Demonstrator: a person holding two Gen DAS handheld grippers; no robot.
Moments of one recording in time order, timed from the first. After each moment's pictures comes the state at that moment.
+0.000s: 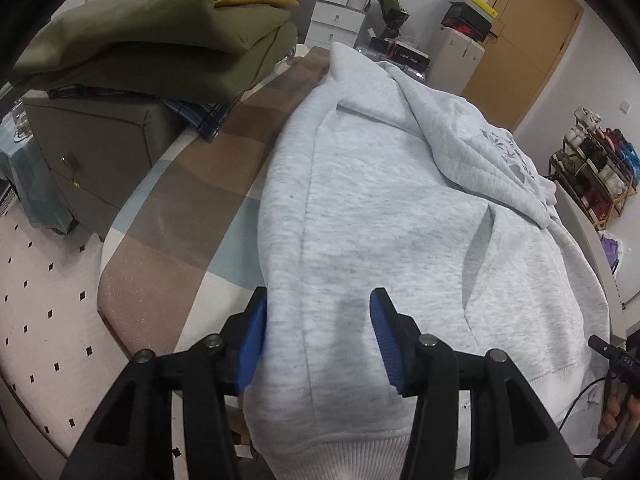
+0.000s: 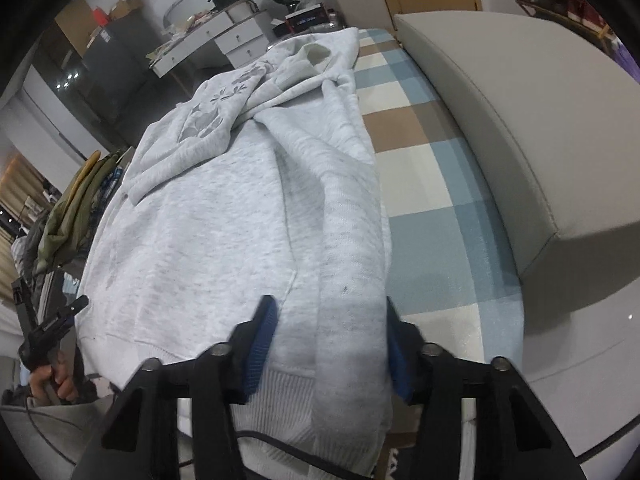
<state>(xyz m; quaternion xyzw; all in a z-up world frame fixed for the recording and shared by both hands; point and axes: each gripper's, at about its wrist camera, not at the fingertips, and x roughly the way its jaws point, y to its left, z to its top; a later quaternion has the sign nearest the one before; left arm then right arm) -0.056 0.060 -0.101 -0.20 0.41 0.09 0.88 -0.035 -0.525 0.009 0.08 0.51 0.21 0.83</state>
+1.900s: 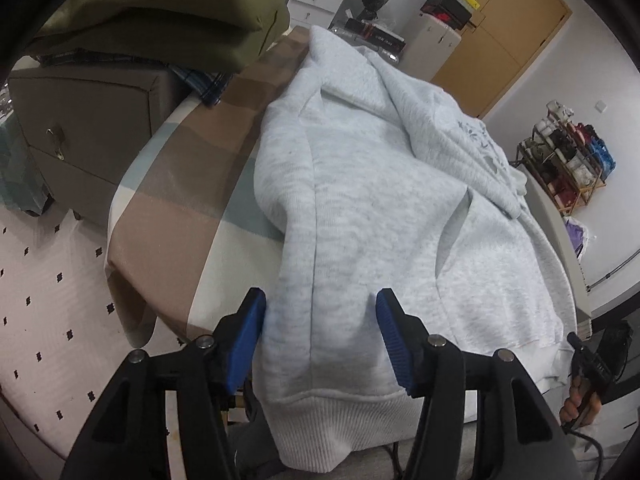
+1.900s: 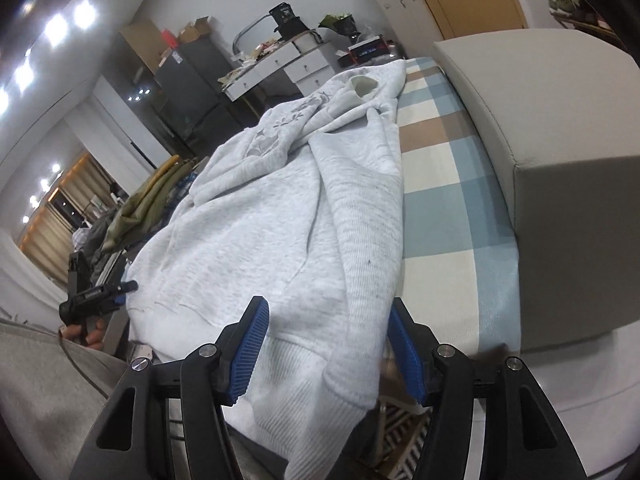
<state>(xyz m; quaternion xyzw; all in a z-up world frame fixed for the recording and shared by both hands) -0.098 0.089 -0.092 -0.23 0.44 0.02 0.86 -0.056 -0.562 0.003 0.13 0.44 0.33 0.82</state>
